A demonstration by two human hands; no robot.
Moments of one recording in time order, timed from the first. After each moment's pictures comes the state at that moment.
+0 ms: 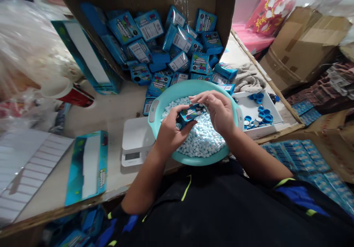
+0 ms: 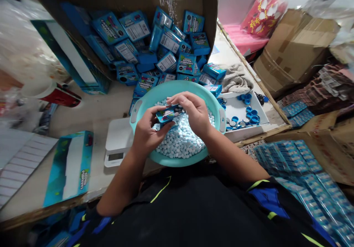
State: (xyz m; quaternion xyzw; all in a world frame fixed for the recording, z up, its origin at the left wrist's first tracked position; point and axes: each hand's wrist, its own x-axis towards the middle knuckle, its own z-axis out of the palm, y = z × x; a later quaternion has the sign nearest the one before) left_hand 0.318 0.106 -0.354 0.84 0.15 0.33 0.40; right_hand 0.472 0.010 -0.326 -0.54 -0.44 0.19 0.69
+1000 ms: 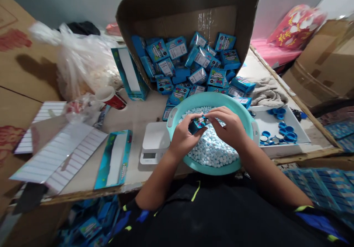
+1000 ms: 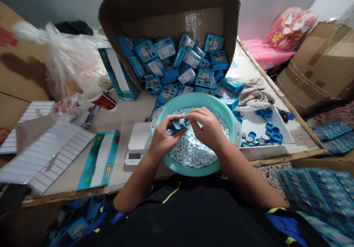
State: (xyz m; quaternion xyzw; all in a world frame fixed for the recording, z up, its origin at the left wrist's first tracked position) left_hand 0.316 0.106 -0.352 0.82 0.18 0.35 0.41; right_hand 0.479 0.002 -0.336 -0.60 -0.62 -0.01 0.51
